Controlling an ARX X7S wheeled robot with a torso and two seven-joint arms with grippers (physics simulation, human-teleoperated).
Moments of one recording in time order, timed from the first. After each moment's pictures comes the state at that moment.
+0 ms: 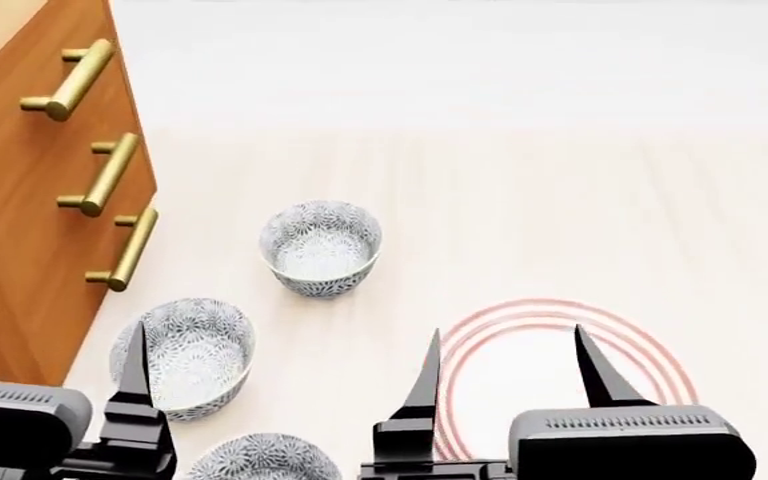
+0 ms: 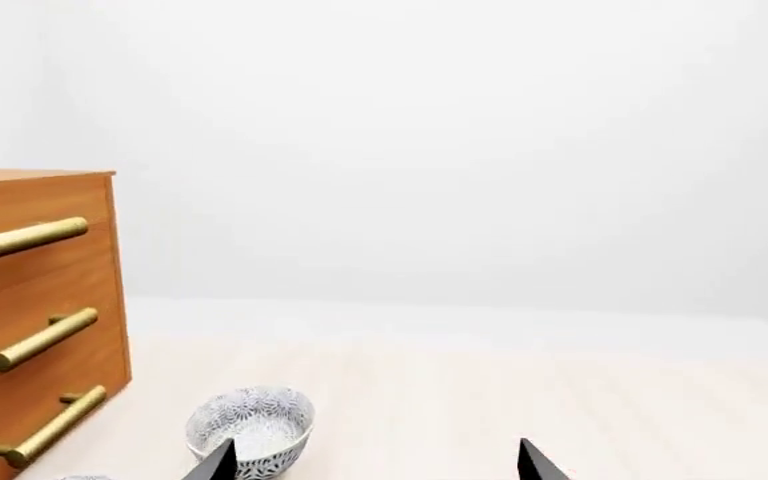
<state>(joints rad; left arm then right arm) -0.21 -0.23 0.21 0.75 -0.22 -0.81 -0.33 0.16 0.23 -0.18 -0.73 0.29 0.68 0.31</state>
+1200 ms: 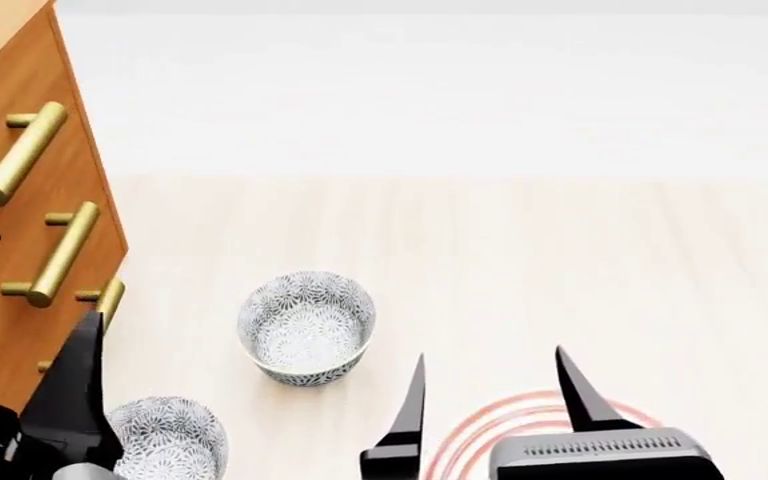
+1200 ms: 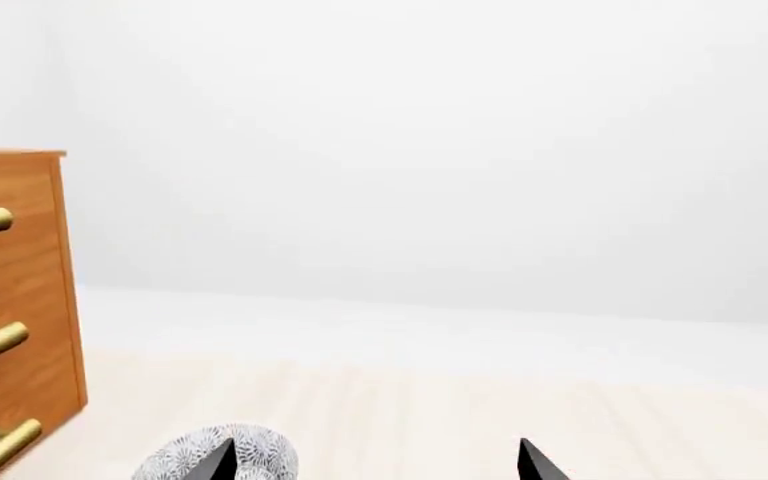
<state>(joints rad) -0.12 -0.18 0.12 0.50 1.21 -0.09 0.22 0.12 0.26 -0.24 -0.67 0.27 0.57 0.31</state>
